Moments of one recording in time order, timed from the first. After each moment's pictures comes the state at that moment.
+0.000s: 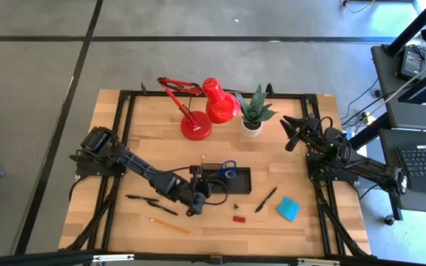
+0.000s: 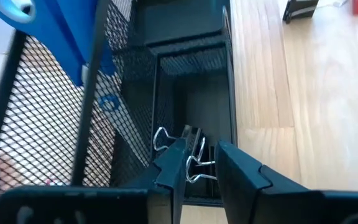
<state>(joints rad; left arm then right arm) -0.43 1.84 1.10 -0.26 -0.53 -0.23 -0.41 0.01 0.01 0.06 0.26 0.15</state>
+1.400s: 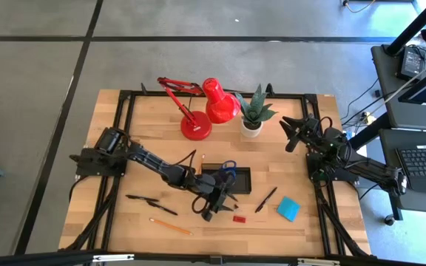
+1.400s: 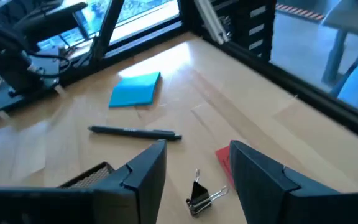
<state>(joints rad) -0.30 1.97 1.11 0.46 0.03 0.27 -0.41 0.01 0.01 0.06 0.23 0.16</state>
